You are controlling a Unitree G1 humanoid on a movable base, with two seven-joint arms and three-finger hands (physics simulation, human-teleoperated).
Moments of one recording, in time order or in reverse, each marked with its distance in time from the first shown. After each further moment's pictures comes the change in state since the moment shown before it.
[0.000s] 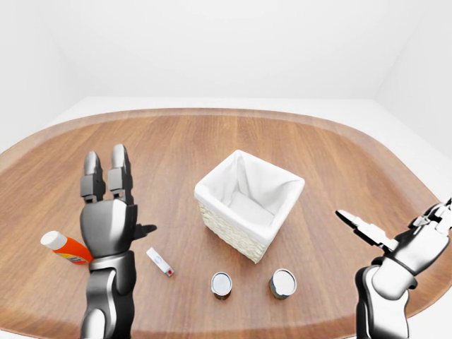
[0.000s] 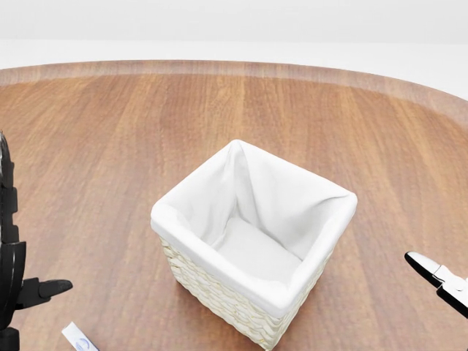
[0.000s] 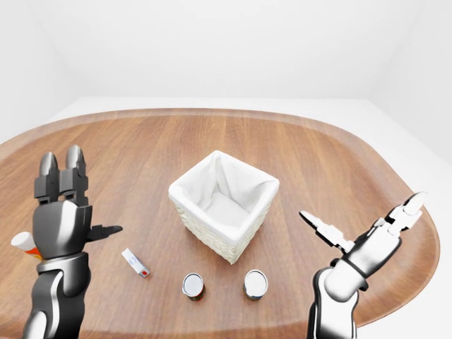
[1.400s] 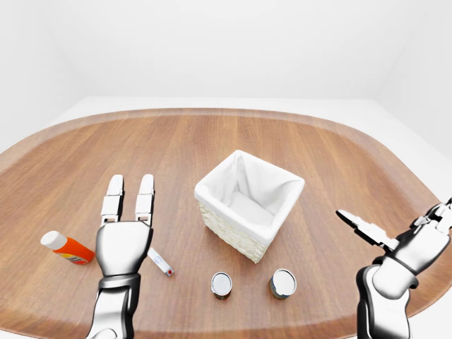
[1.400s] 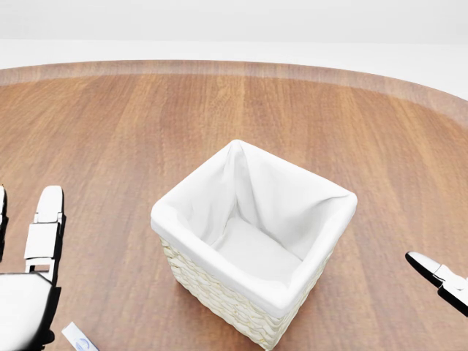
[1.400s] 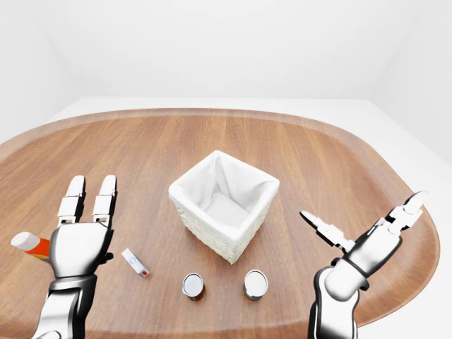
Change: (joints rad) left arm 0.153 0.004 -0.048 0.030 0.399 0.000 0.035; right arm -0.003 -0.002 -0.001 -0.015 -0.022 0.035 0.000
